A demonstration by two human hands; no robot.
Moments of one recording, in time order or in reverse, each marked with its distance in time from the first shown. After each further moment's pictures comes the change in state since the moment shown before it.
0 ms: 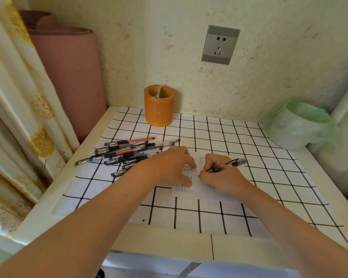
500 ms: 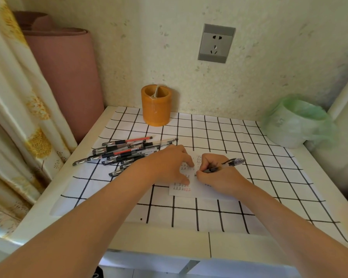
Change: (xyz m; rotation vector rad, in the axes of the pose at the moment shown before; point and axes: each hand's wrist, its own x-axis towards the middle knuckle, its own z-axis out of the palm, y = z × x) left_hand 0.000 0.000 0.000 -0.010 0.011 0.002; right_hand -0.002 0.001 -0.001 -0.031 -0.051 -0.017
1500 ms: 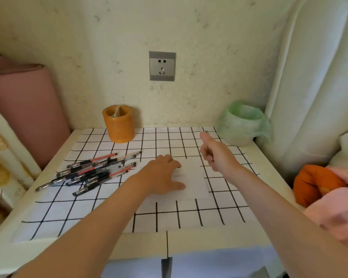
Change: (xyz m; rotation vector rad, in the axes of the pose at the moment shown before) left_hand 0.030 0.076 0.016 0.073 0.074 0.013; right_hand -0.032 -0.024 -0.102 0.297 0.278 0.319
